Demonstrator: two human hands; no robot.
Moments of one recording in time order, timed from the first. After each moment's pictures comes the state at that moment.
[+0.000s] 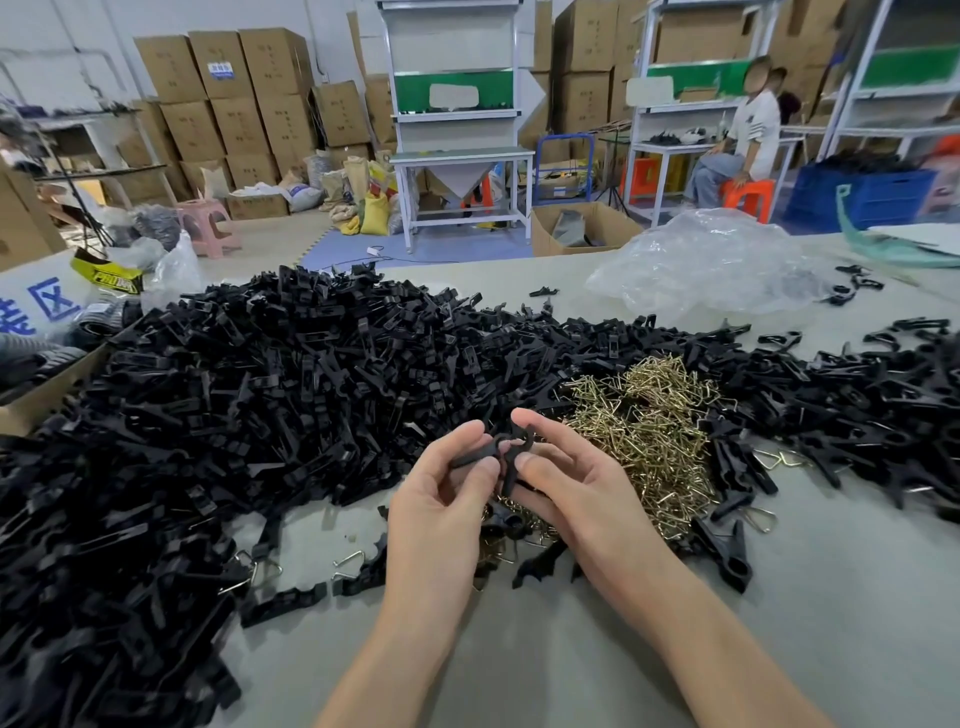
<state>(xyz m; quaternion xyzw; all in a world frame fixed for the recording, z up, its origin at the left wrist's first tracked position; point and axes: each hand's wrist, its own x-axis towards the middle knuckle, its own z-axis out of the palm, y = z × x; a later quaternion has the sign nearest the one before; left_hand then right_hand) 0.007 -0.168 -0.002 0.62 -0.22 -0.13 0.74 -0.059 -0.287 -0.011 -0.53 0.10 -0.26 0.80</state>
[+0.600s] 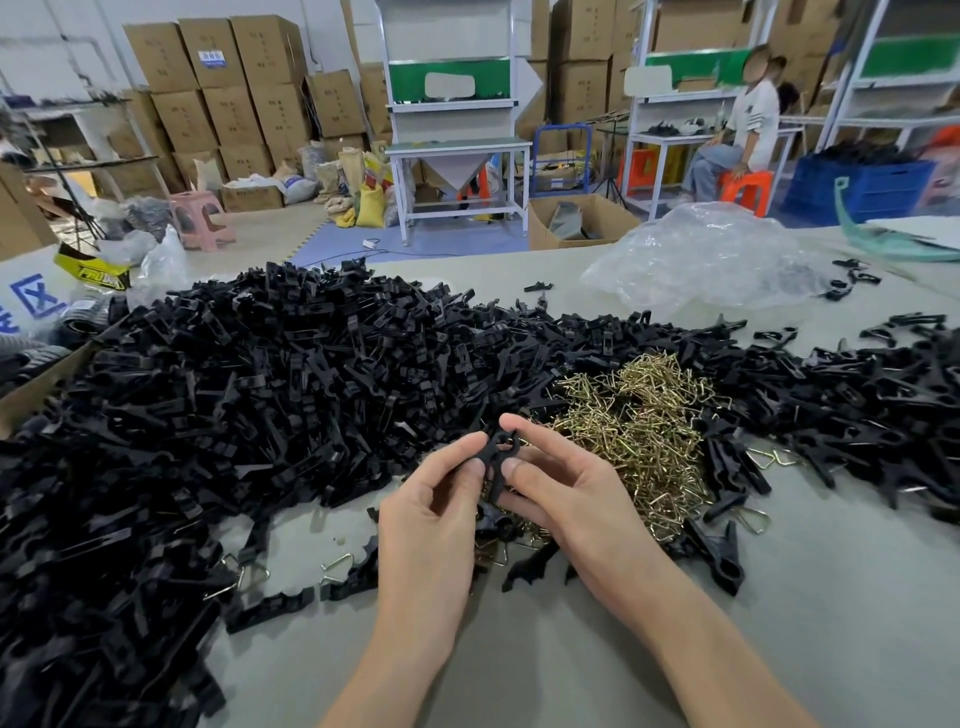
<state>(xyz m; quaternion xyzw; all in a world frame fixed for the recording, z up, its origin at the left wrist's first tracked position) -0.001 -0.168 0.000 0.67 -0.22 -0.09 0.70 -0.062 -0.290 -0.013 -0.56 0.10 -0.24 0.79</state>
